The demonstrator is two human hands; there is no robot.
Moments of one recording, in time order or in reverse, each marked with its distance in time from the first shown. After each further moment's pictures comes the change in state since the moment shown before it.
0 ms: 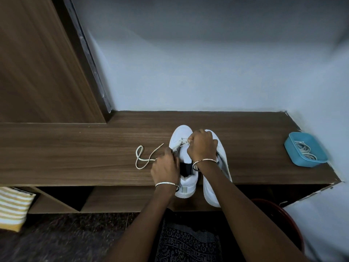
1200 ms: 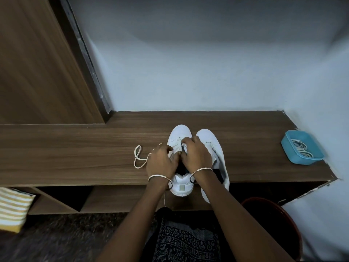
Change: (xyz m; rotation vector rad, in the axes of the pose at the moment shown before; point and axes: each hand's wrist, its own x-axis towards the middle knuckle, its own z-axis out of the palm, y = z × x) left_hand 0.016 -0.010 -0.004 -0.248 -0.051 0.003; right_hand -0.032 0.002 0.006 0.079 -0.047 -0.091
